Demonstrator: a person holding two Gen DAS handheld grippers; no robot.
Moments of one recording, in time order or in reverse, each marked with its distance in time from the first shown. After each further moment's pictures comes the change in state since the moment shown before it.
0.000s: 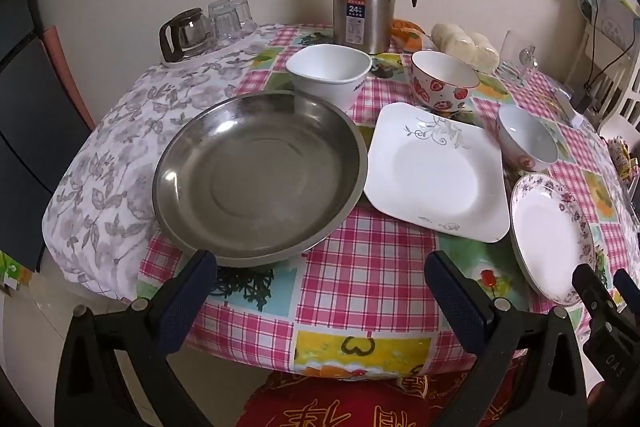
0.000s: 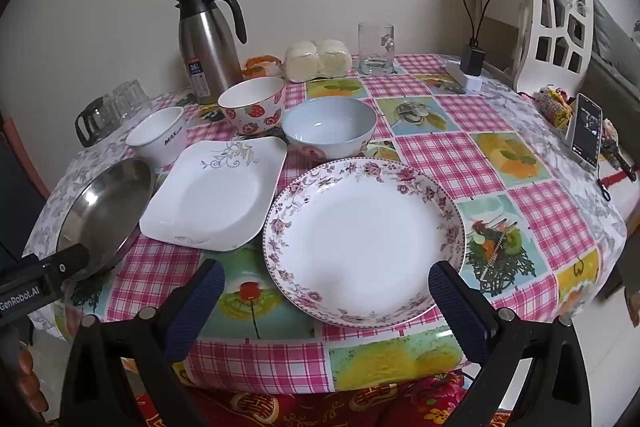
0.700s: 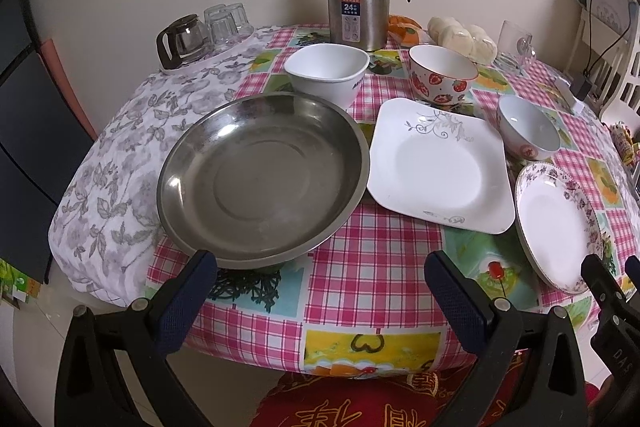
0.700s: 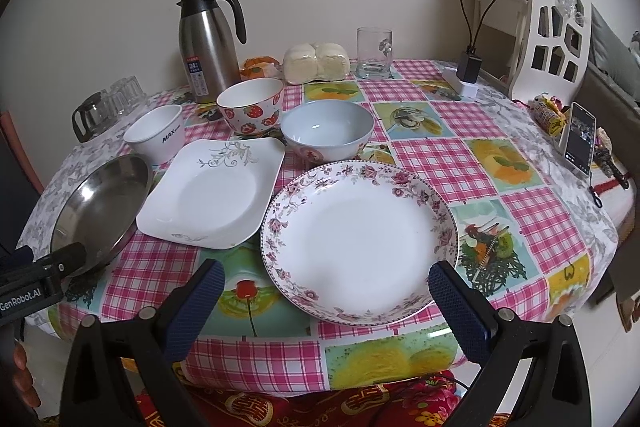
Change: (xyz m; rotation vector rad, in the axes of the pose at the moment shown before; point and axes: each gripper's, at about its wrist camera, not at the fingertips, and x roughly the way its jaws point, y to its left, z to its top) left arm 0.000 0.001 -0.004 0.045 -0.002 0.016; right arm -0.004 0.004 -0.002 -0.021 -0.008 -0.030
